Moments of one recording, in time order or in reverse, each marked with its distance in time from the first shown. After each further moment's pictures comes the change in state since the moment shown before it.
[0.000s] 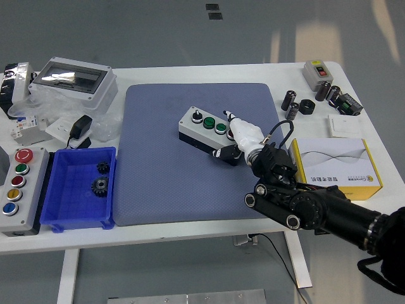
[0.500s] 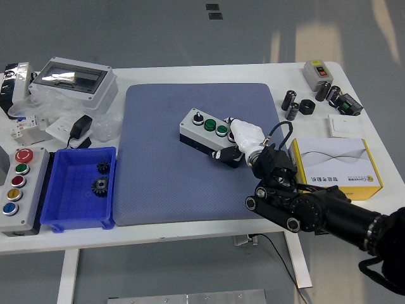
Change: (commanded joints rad) left arm 0.002 -0.001 0.019 0.000 -0.021 0.001 -0.012; right arm -0.004 -0.010 -0.012 0.002 -0.038 0.003 0.002
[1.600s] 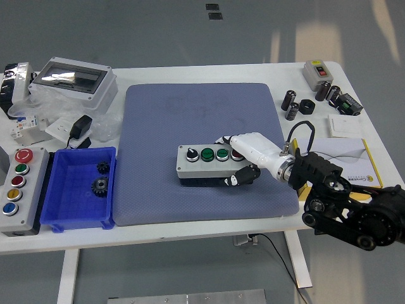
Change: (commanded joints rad) left arm -0.008 0.000 -0.042 0.000 0.056 0.008 -0.004; right arm -0.045 -0.375 -0.042 0.419 -0.093 0.185 0.302
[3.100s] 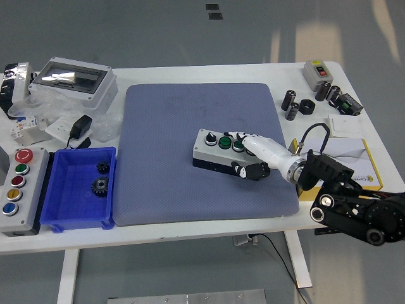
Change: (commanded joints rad) left arm 0.004 0.000 -0.015 0.000 0.033 -0.016 -0.004; right arm 0.012 -0.049 -0.028 0.009 0.215 -0.009 0.019
